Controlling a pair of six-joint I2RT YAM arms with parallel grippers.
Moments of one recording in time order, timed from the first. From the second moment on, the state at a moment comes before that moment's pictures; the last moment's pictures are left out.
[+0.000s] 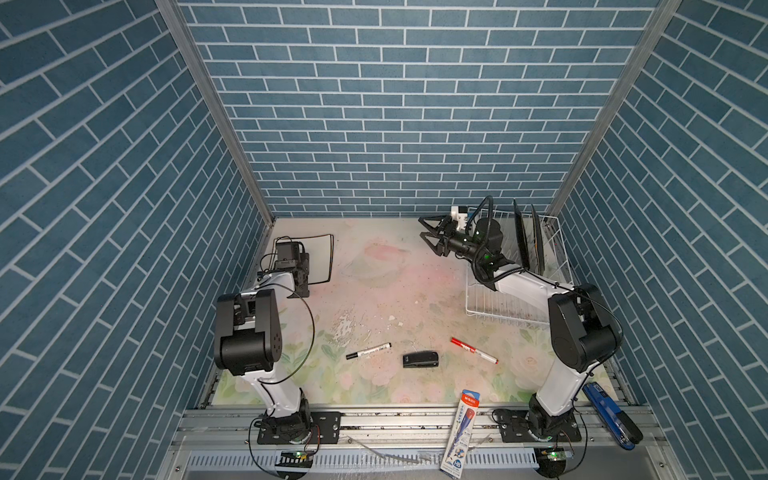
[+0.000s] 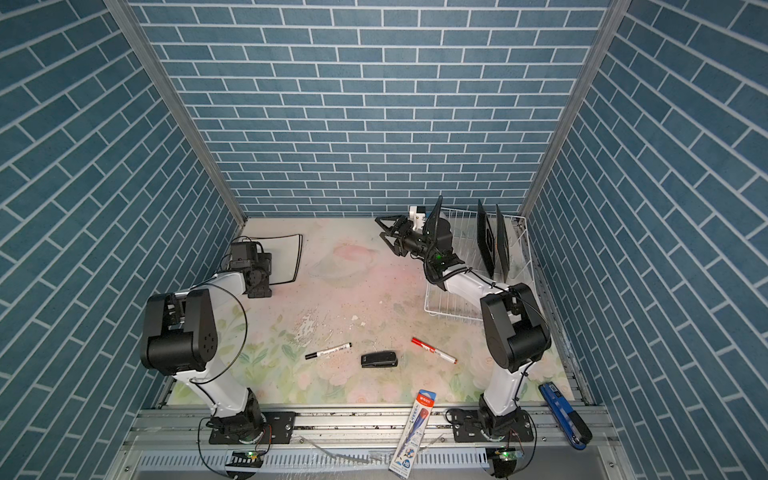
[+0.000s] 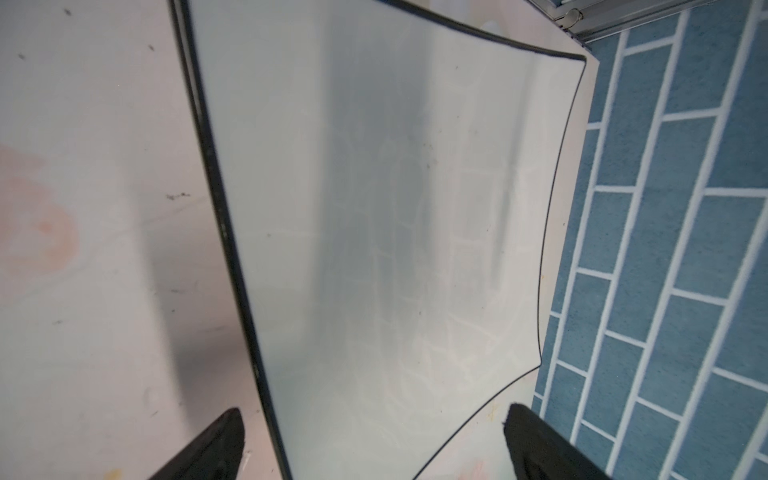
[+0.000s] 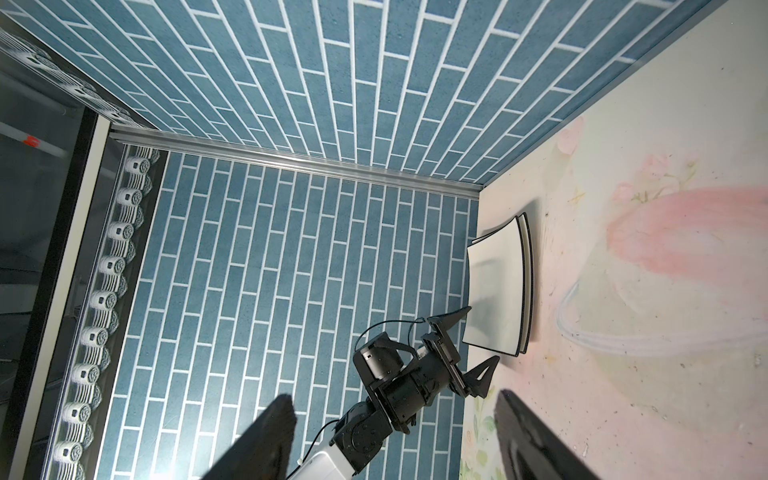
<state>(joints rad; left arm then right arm) 0.12 1.74 1.01 -0.13 -0.06 -1.48 0.46 1.78 1.18 0.62 -0.64 1.39</state>
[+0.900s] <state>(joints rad) -0.13 1.31 0.88 -0.13 0.02 -0.82 0.46 1.36 1.16 -0.17 -0.40 0.88</state>
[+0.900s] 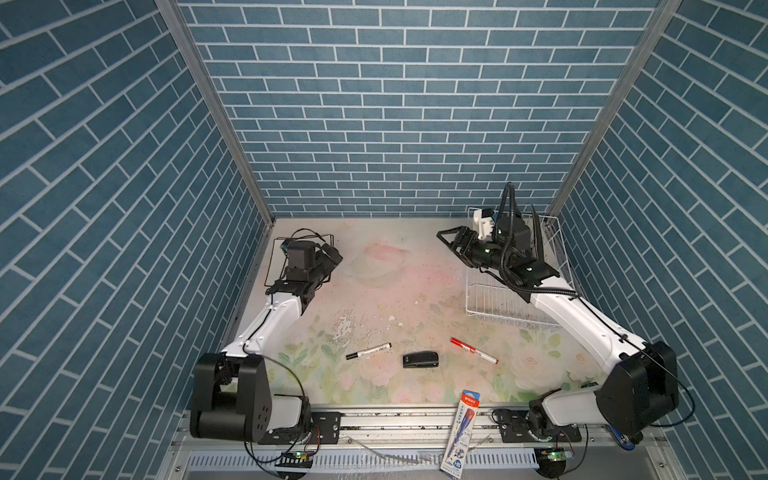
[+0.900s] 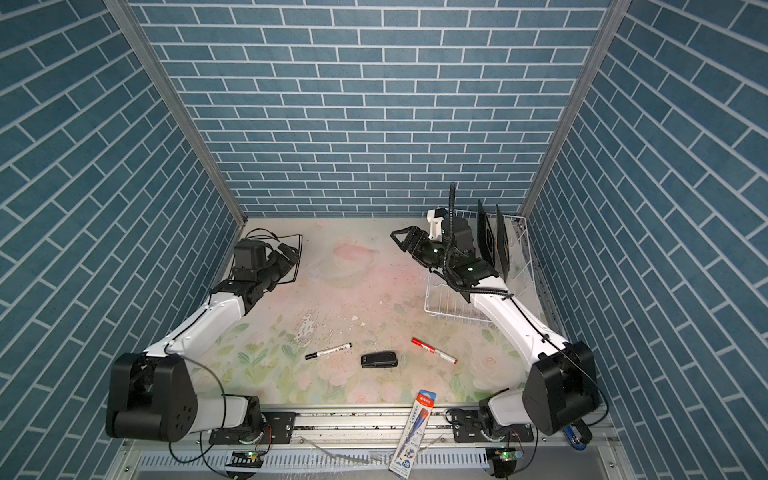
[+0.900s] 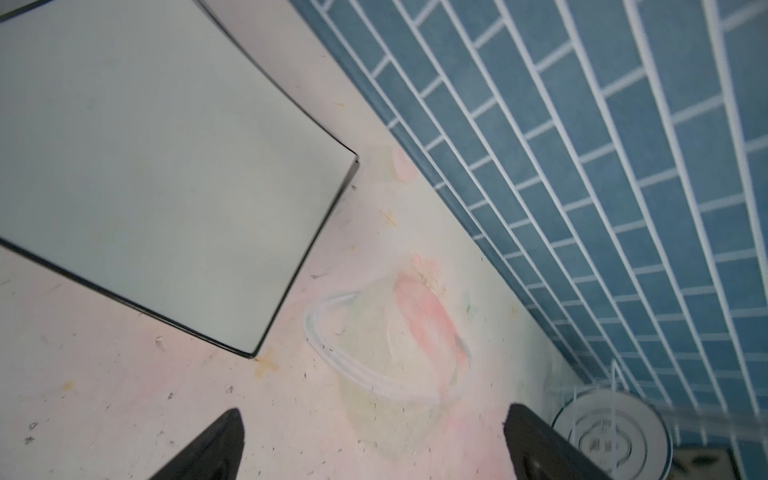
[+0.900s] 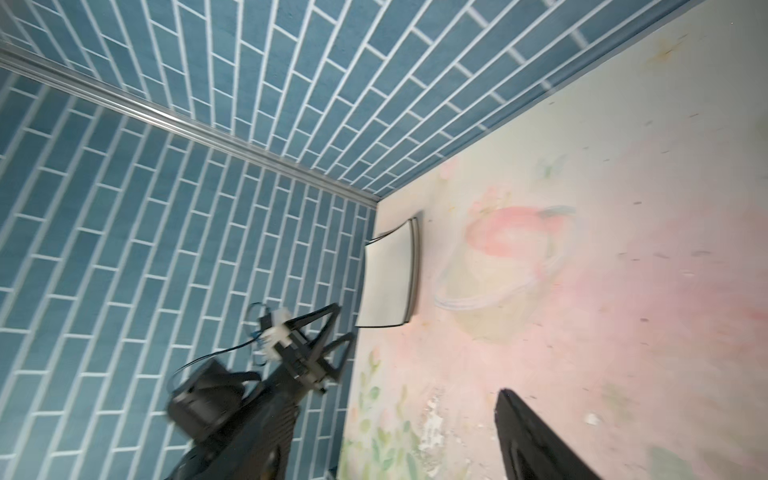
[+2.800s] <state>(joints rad) -0.67 1.31 0.76 0.15 -0.13 -0.35 0.31 1.70 1.56 -0.85 0.63 0.18</state>
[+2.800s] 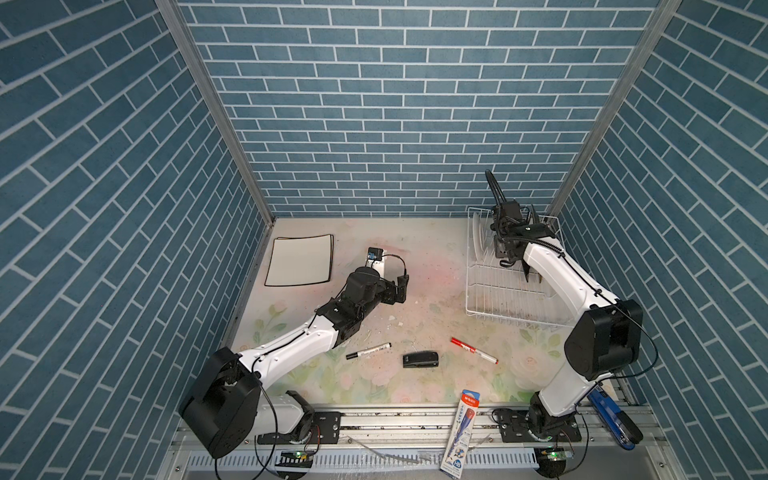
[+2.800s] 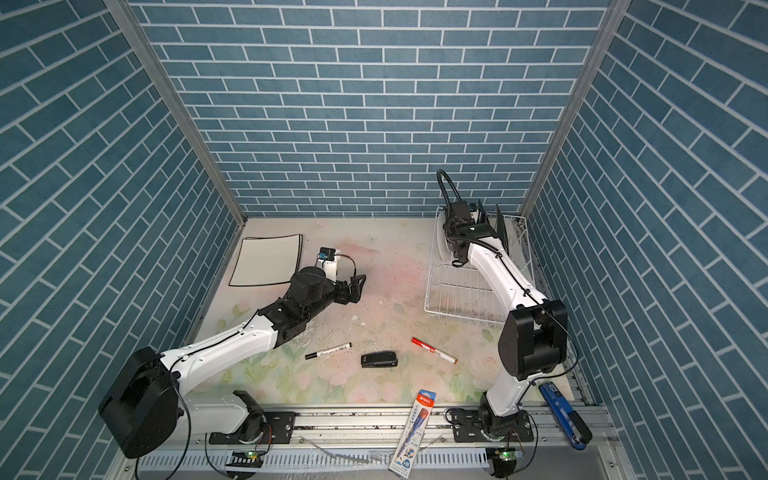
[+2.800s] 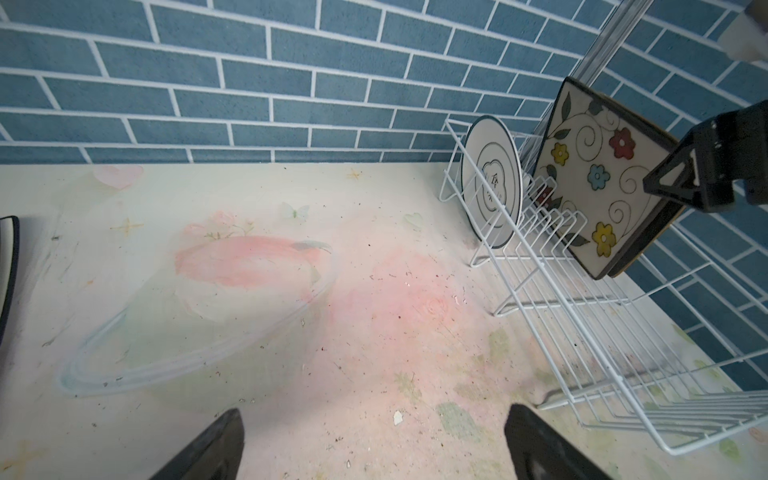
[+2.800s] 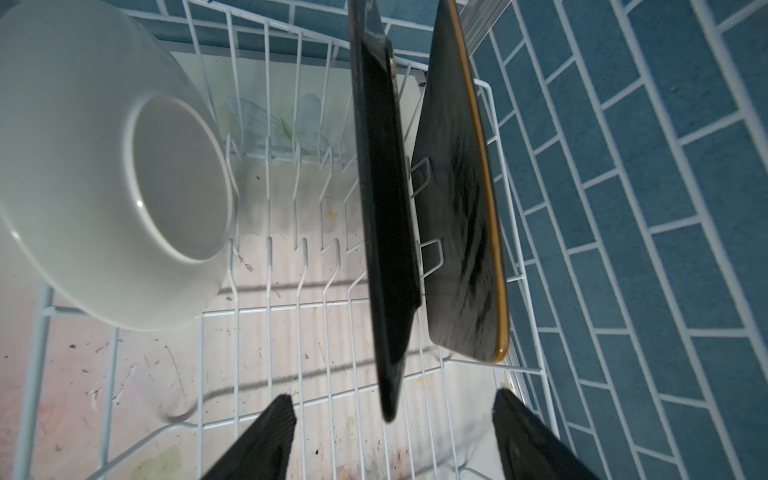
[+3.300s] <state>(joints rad) -0.67 1.25 0.76 0.13 -0.19 -0.37 0.28 1.81 1.63 -0.79 0.64 0.11</state>
